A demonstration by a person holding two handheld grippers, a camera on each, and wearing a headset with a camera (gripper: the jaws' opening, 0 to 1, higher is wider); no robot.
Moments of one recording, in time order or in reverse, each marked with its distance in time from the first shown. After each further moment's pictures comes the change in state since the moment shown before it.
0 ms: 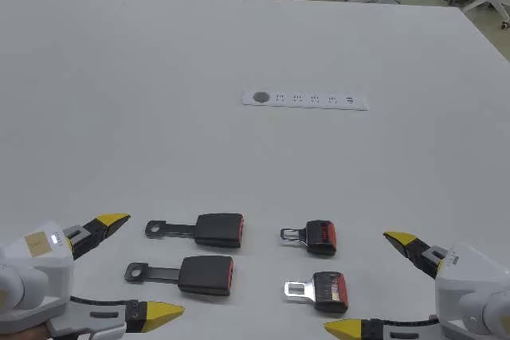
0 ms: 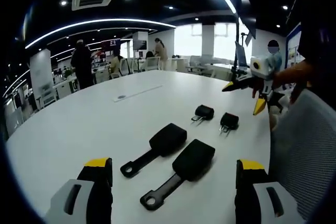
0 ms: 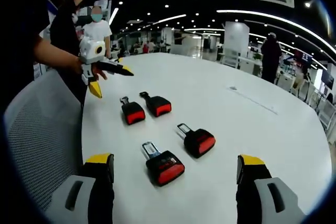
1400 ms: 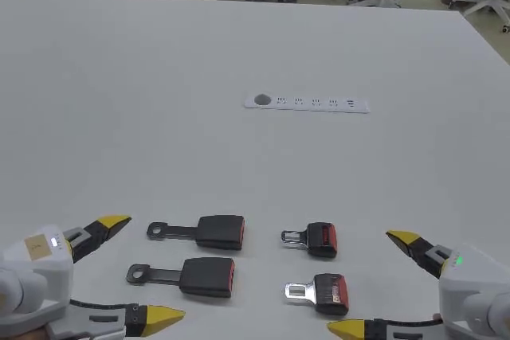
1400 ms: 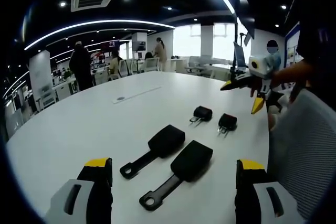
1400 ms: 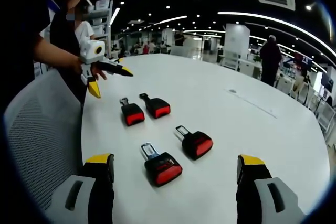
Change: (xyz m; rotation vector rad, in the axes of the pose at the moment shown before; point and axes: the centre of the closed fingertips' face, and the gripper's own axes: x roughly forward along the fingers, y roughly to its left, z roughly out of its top) left arm 0.002 -0.005 0.005 0.011 0.002 -0.011; right arm -0.002 -0.002 0.002 -0.002 -0.003 -0.008
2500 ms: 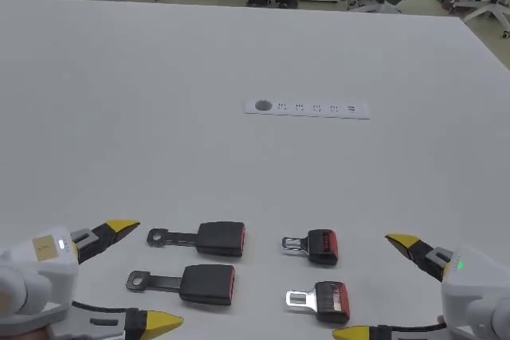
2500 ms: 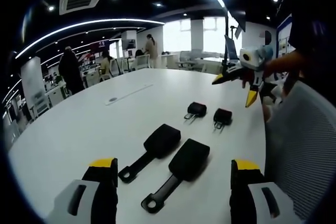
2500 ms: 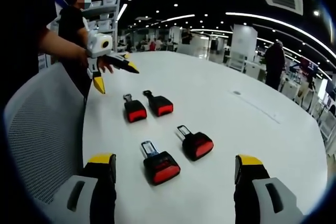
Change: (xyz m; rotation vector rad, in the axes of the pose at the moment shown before) left arm 0.006 -0.007 0.007 0.069 0.047 -0.062; right arm 0.002 -0.002 -0.001 -0.063 0.027 0.043
